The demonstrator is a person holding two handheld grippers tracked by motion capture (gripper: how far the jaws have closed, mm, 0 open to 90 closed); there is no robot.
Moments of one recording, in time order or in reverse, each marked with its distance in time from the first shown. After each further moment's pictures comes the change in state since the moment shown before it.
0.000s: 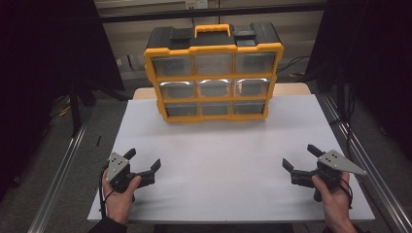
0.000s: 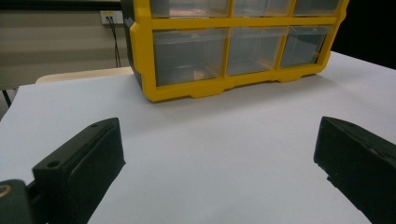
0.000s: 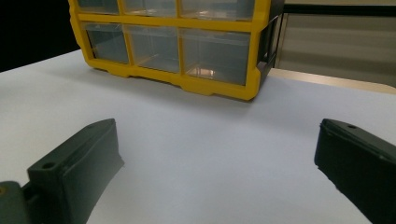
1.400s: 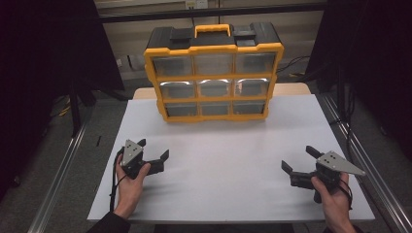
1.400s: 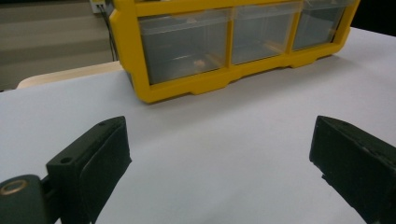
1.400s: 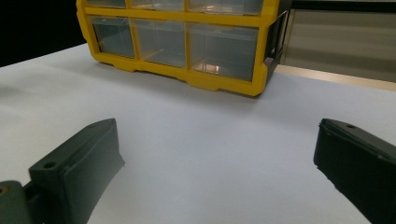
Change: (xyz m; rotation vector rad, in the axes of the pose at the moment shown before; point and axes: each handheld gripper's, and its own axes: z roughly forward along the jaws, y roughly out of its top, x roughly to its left) left arm 0.003 0.007 0.047 0.088 -0.012 0.090; right arm 0.003 -0.001 -0.001 0.015 0.016 -0.013
